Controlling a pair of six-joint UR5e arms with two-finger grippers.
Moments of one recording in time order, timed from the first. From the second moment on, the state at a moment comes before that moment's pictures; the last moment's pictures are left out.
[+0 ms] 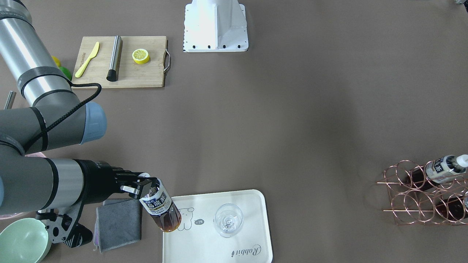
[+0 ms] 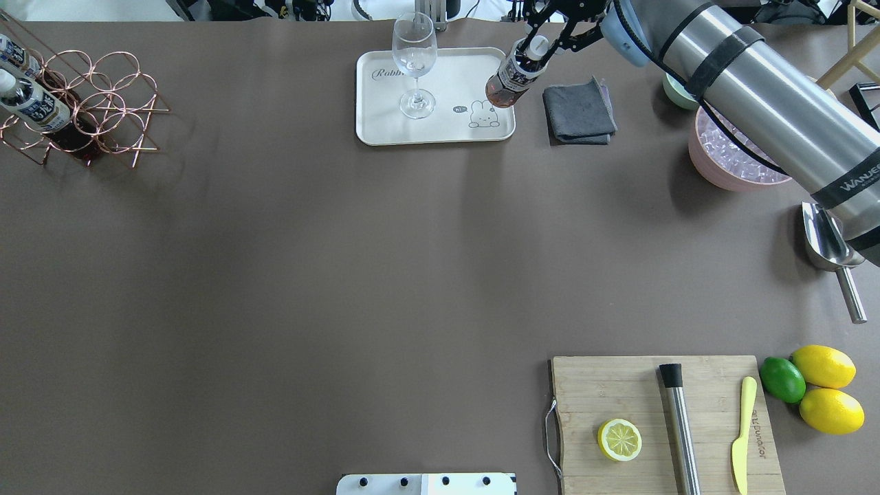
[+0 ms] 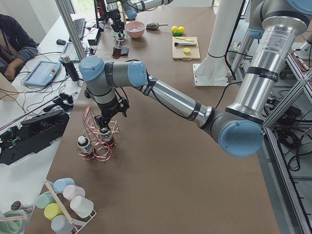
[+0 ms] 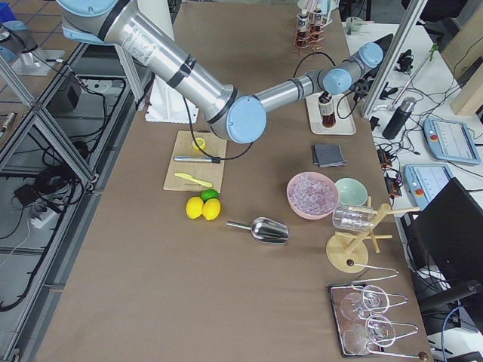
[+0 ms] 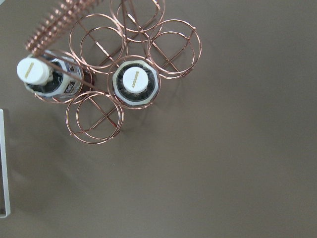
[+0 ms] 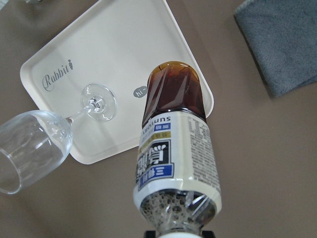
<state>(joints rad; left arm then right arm) -1.60 -1.89 -1.73 -1.01 -2.38 0.79 1.10 -0.60 0.99 -1.35 2.74 1.20</state>
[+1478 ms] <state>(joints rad) -1.54 -1.66 -1.51 -1.52 -2.39 0.03 1.05 -0.46 0.80 -1.36 2.74 1.18</state>
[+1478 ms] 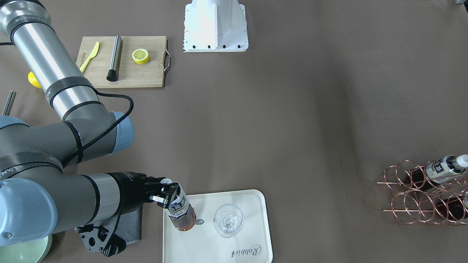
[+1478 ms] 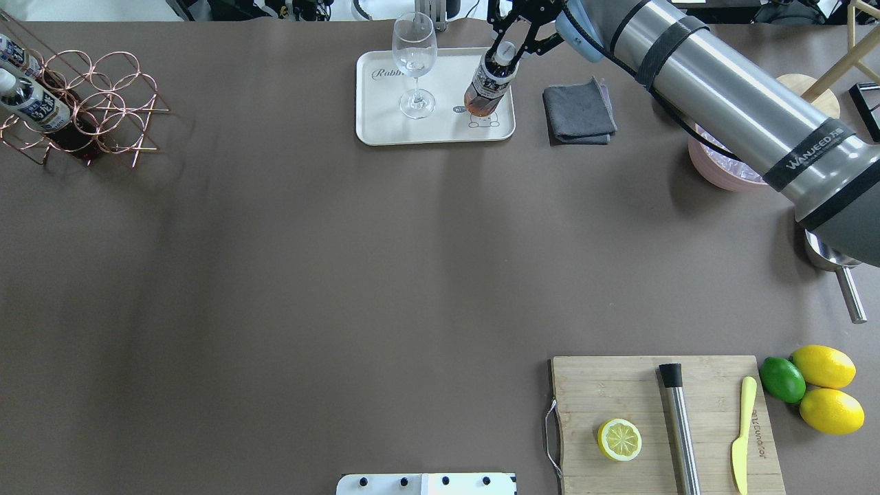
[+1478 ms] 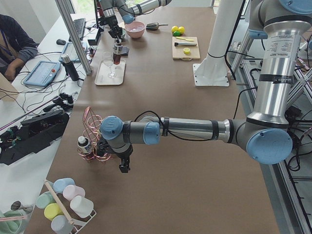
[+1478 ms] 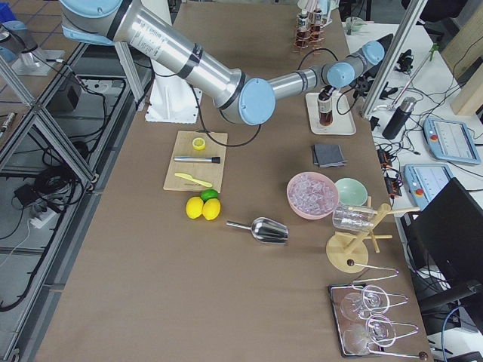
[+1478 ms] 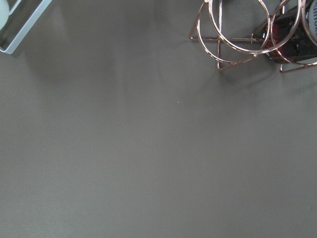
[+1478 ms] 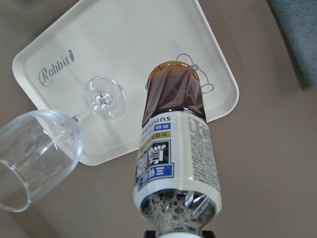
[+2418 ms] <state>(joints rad) -1.60 -1.62 -1.52 -1.54 -2.39 0.03 1.05 -0.47 0.80 -1.29 2.70 1.18</state>
